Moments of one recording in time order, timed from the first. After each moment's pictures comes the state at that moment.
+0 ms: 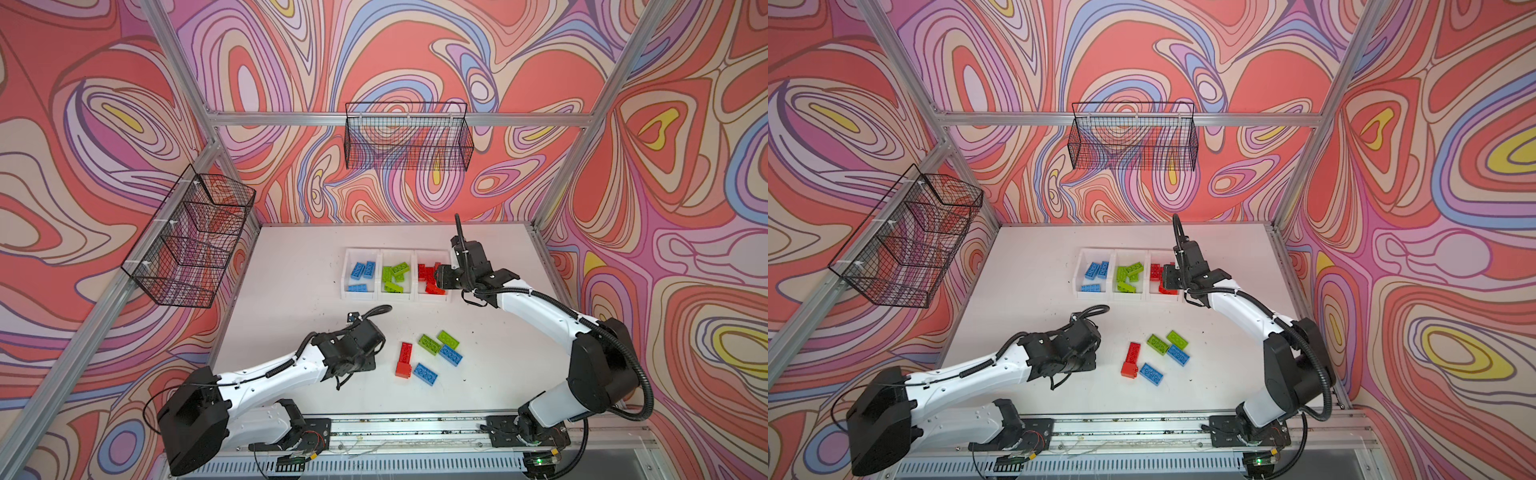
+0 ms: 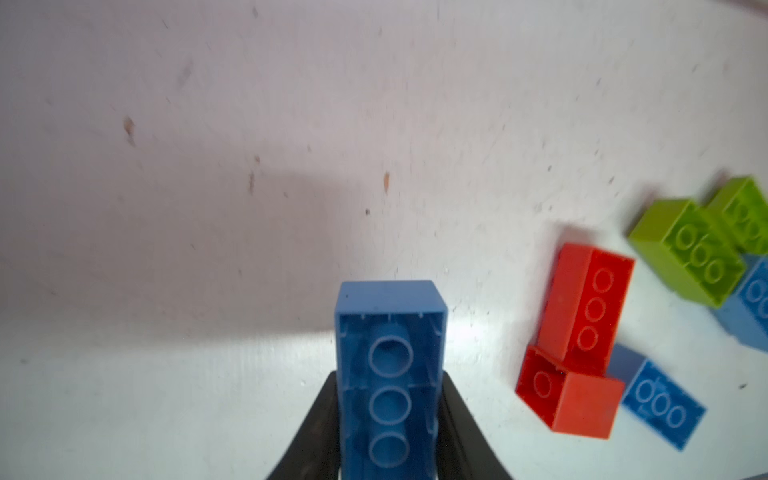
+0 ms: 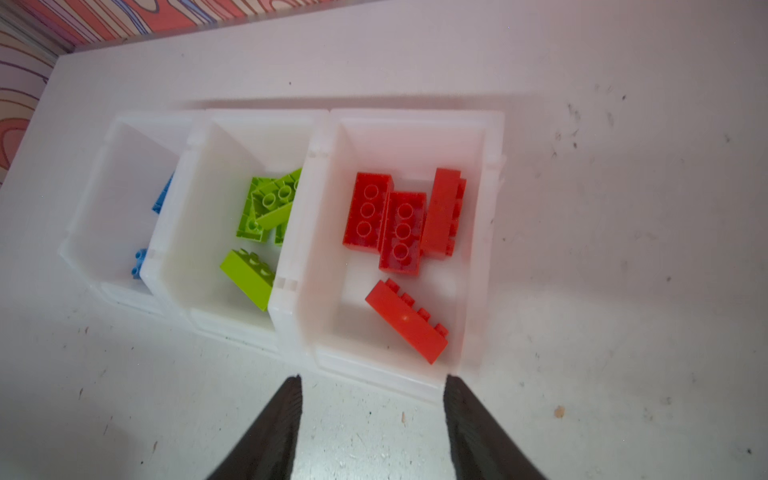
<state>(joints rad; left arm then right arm) -0.79 1.19 0.74 -0.68 -0.19 -0.84 0.46 1.54 1.09 -0.35 0.01 0.40</state>
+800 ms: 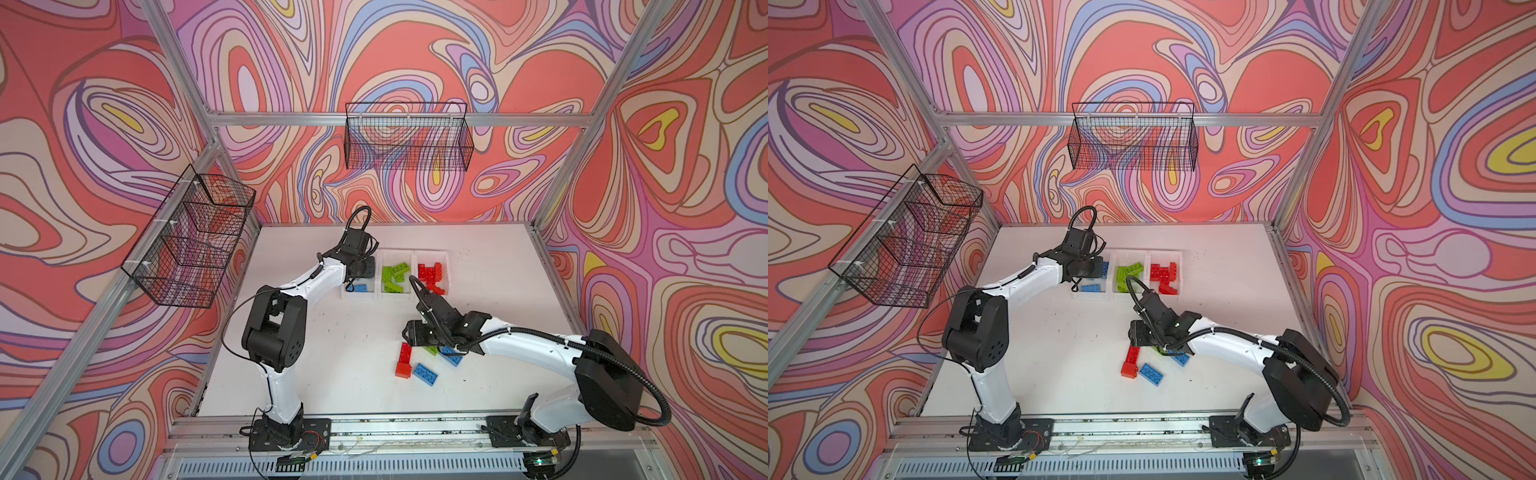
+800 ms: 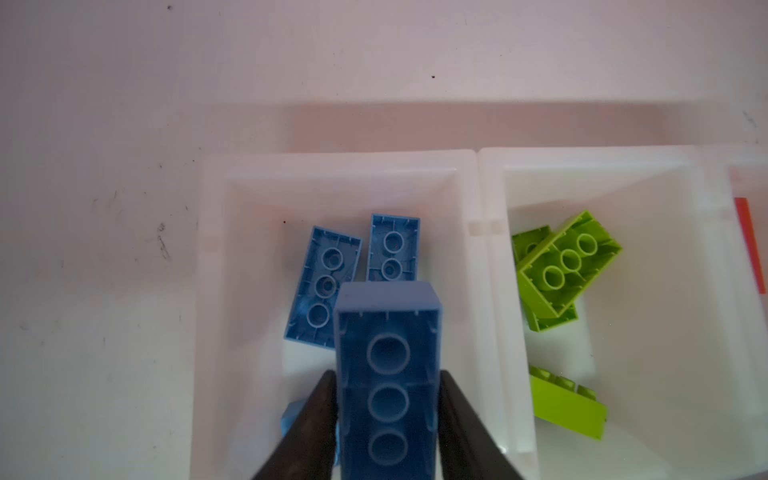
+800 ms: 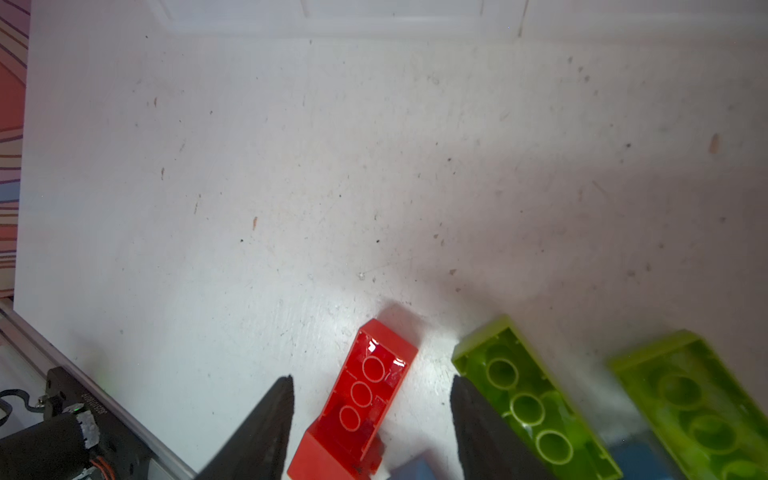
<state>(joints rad) -0.36 1.90 1.43 -0.44 -0.07 -0.29 0.87 1.48 0.85 -0.34 -0.02 0.77</state>
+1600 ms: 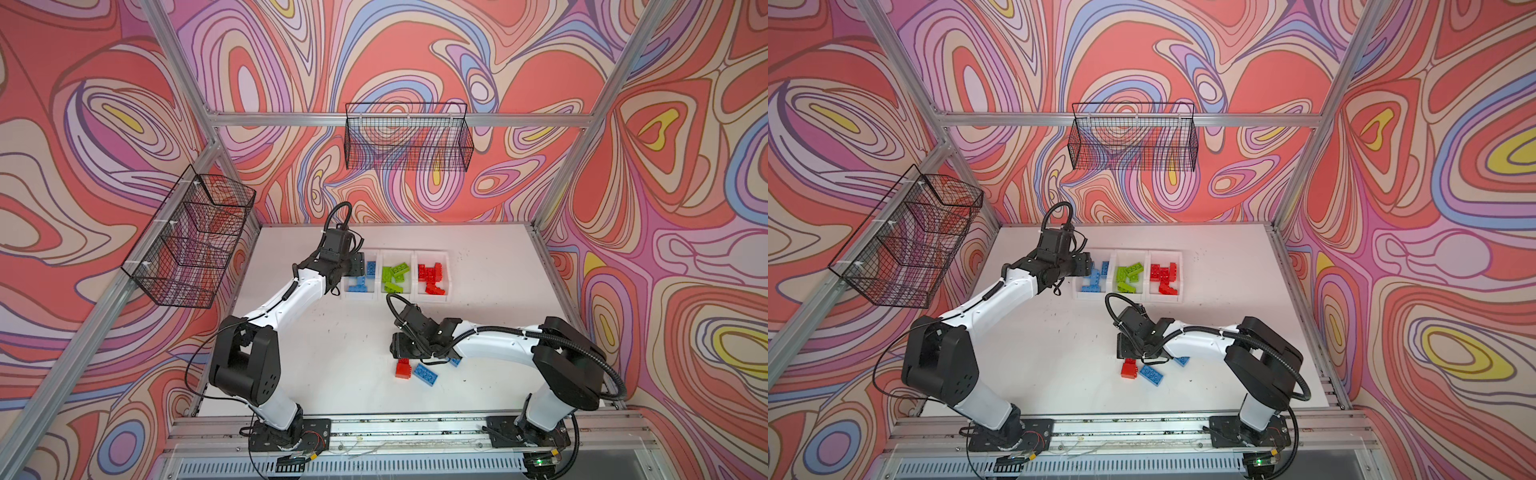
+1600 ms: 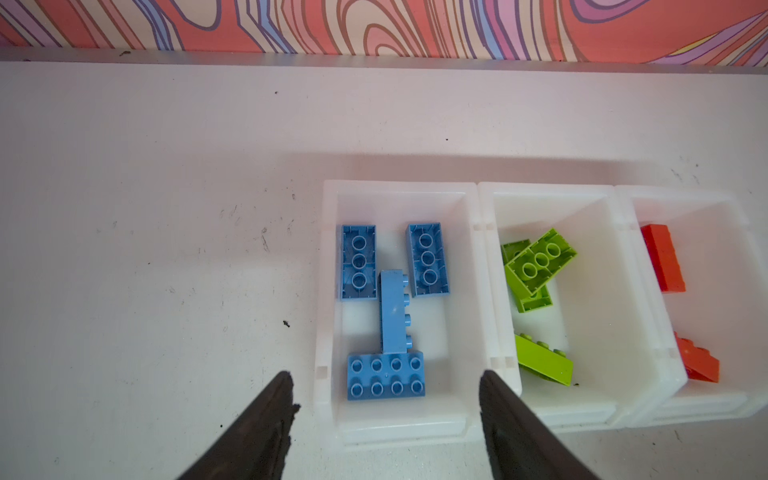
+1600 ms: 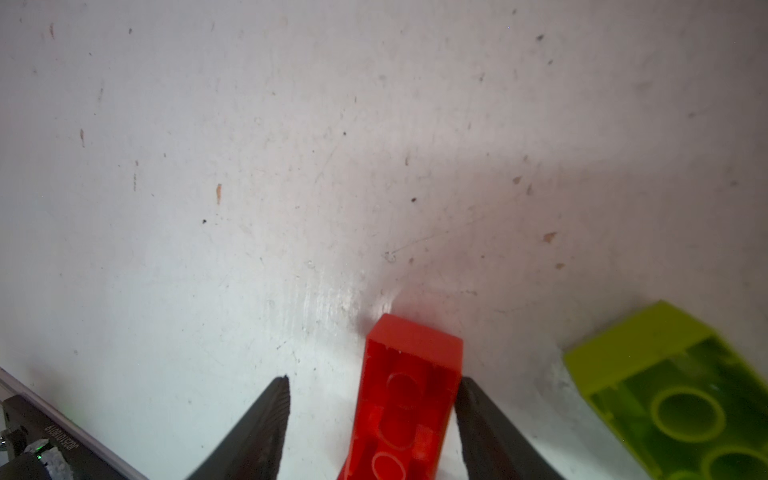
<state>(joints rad) -0.34 1.60 1.23 -0.39 -0.11 -0.28 0.97 1.70 0.97 -0.36 0.00 0.92</state>
